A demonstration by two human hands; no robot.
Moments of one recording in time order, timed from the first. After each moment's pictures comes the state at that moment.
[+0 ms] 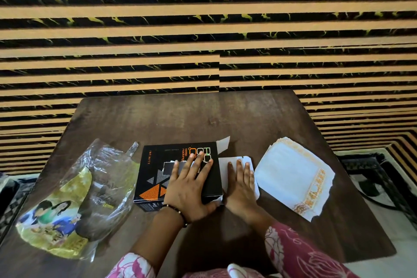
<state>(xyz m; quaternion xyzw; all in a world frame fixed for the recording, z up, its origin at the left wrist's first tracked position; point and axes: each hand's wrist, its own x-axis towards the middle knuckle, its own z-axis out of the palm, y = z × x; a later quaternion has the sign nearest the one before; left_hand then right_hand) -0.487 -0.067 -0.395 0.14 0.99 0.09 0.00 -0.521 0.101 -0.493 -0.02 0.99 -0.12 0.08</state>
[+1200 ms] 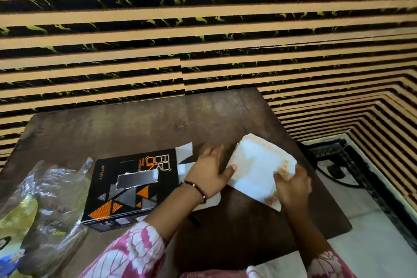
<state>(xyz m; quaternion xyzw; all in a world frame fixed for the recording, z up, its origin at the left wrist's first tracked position) -0.524 0.044 -0.340 0.18 0.93 0.32 0.11 -0.483 0.250 -0.398 0.40 0.82 -0.39 -0.08</state>
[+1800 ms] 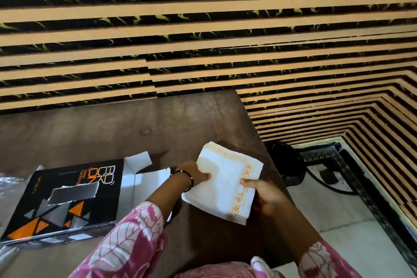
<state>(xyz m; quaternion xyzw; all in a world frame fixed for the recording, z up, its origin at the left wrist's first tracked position) -0.587 0.146 -0.386 -0.03 0.92 0.23 0.30 -0.526 0.342 -0.412 0.37 0.56 -0.71 0.22</state>
